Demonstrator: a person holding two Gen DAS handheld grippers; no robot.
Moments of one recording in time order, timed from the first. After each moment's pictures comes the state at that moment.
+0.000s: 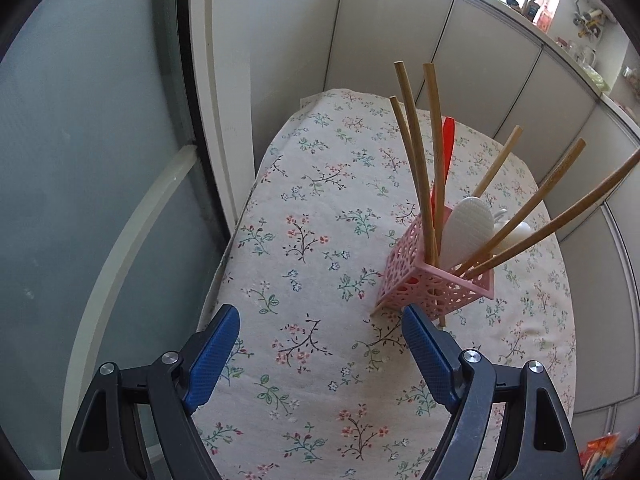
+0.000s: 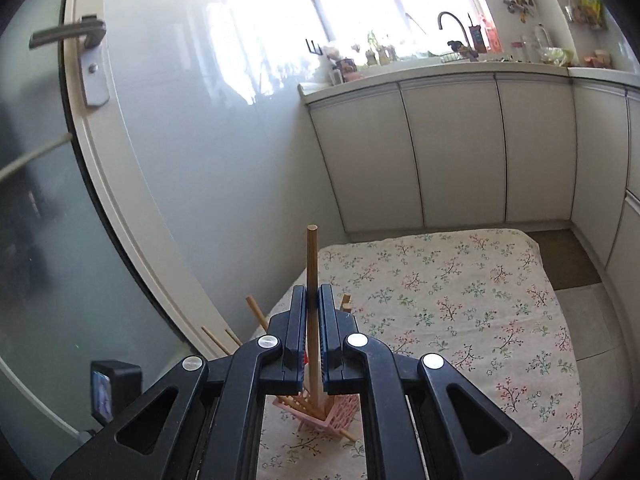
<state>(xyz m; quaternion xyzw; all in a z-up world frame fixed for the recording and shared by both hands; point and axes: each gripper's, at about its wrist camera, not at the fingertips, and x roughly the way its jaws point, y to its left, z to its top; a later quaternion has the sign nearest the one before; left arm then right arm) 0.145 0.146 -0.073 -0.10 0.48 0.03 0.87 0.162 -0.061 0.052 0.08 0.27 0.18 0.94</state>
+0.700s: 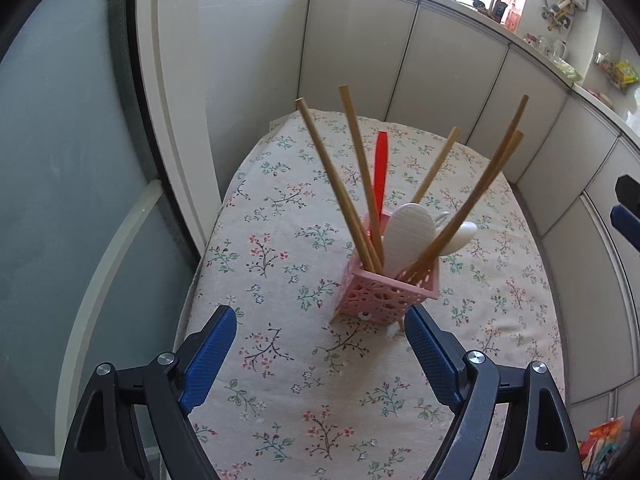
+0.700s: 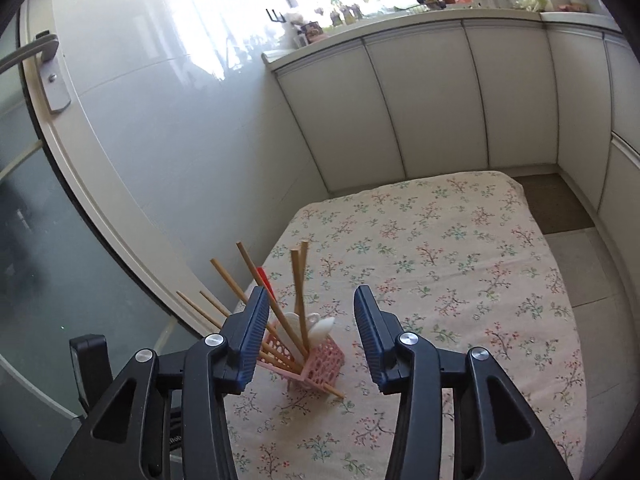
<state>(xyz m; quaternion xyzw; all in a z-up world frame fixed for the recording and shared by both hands) 0.134 0.108 -0.046 -0.08 0.45 0.00 0.89 0.146 -0.132 0.033 0.15 0.34 0.15 0.92</state>
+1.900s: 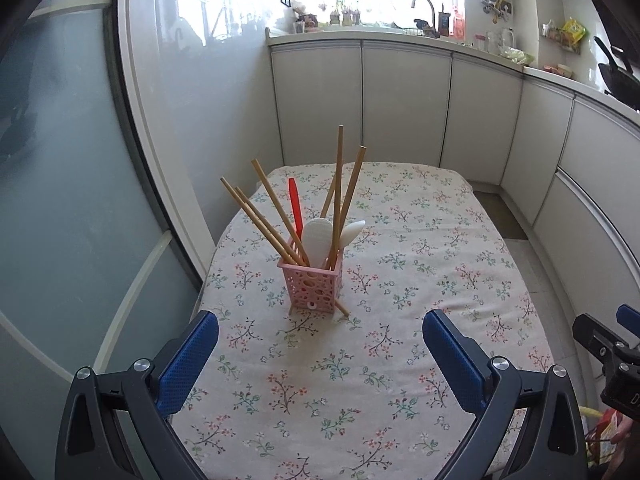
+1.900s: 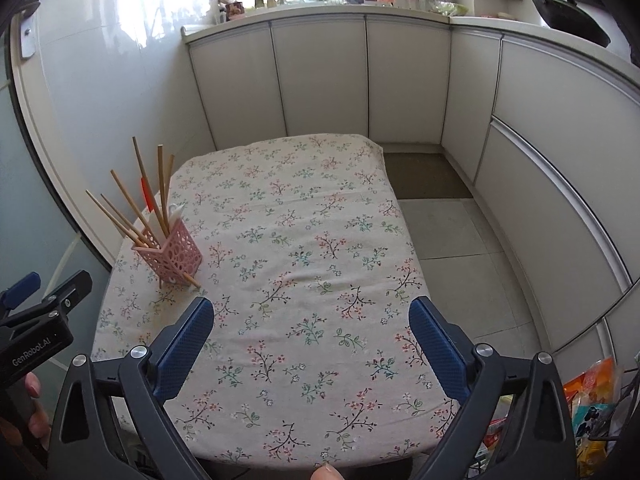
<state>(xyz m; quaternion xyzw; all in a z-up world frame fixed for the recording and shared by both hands) 0.028 0.010 0.015 0.01 0.36 0.01 0.93 0.007 -0.211 0.017 0.05 0.39 -0.01 0.92</state>
